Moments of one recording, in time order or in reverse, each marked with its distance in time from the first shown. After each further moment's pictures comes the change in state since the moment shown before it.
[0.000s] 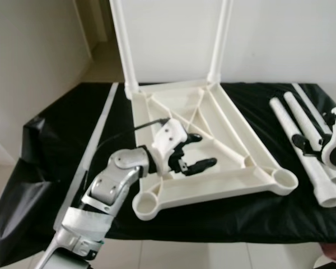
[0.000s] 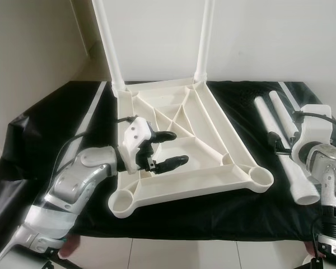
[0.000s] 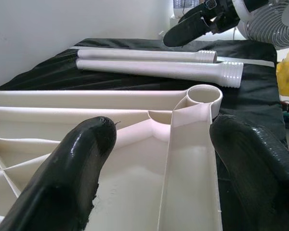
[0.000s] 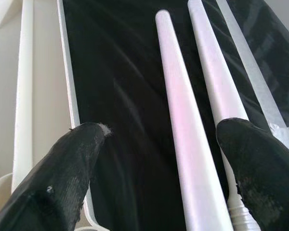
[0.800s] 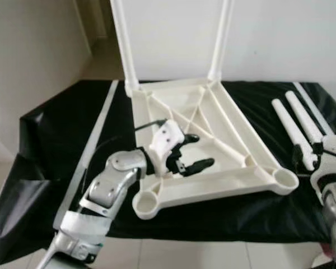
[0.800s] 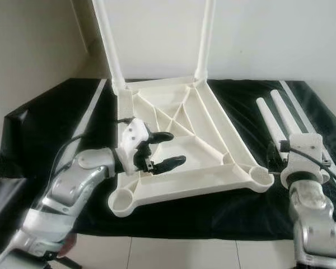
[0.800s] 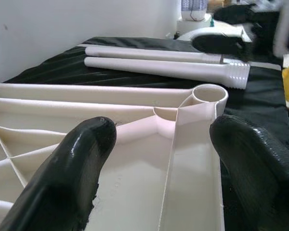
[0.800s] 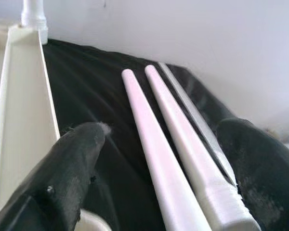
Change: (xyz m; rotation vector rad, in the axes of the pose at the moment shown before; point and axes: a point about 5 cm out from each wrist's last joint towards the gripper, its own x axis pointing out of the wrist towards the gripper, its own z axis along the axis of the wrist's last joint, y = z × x) left arm -0.006 -0.001 -0.003 -0.021 -0.013 0.033; right arm -0.049 0.036 -0.055 -0.155 -0.392 -0.262
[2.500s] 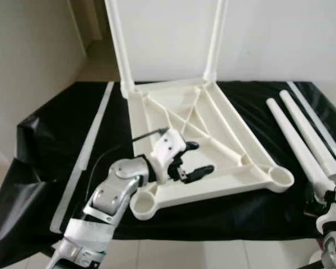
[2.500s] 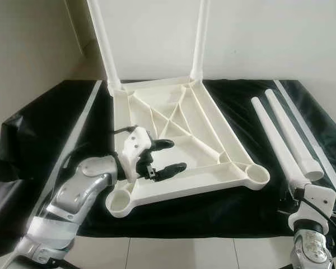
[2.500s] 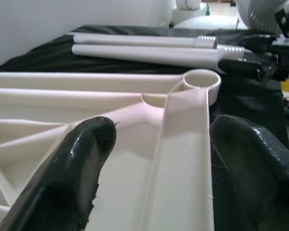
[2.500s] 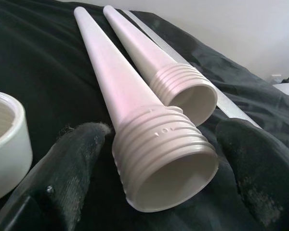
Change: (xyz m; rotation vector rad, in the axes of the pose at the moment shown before) left arm 0.002 -0.014 -0.019 -0.006 0.049 -0.017; right arm -0.018 -0.025 -0.090 0.137 0.102 -0.088
